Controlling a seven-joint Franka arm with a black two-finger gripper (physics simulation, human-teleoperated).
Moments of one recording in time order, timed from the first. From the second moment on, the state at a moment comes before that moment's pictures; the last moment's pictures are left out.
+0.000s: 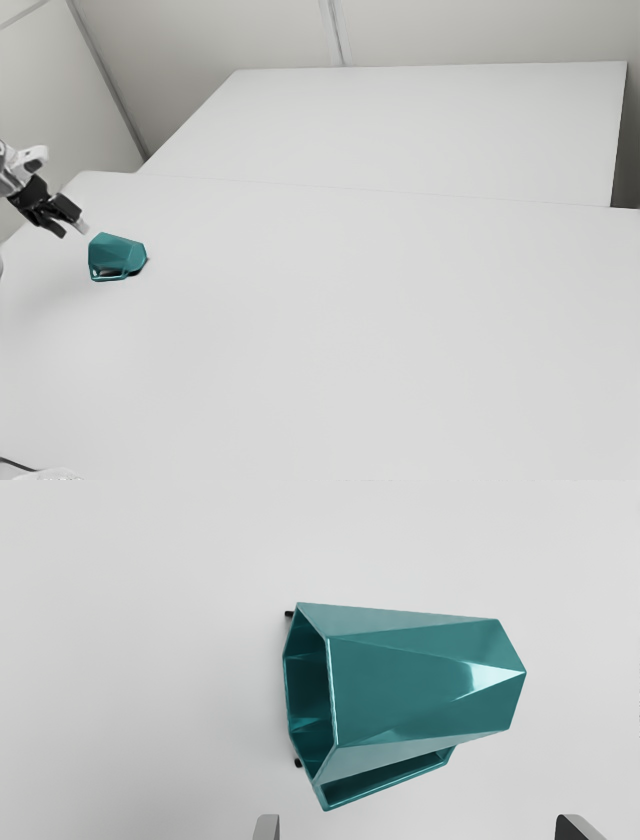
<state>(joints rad) 0.72 0.62 0.00 -1.28 -0.32 1.81 0.83</state>
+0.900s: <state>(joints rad) 0.95 0.88 -0.28 -1.09 -0.49 1.63 1.02</state>
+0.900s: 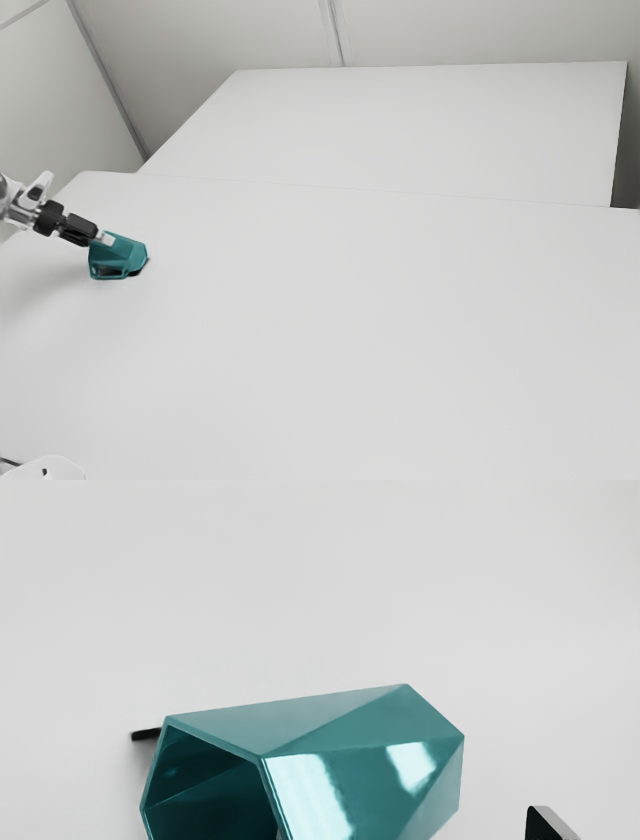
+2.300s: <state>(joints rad) 0.70 0.51 -0.29 -1.37 -0.29 1.73 0.91</state>
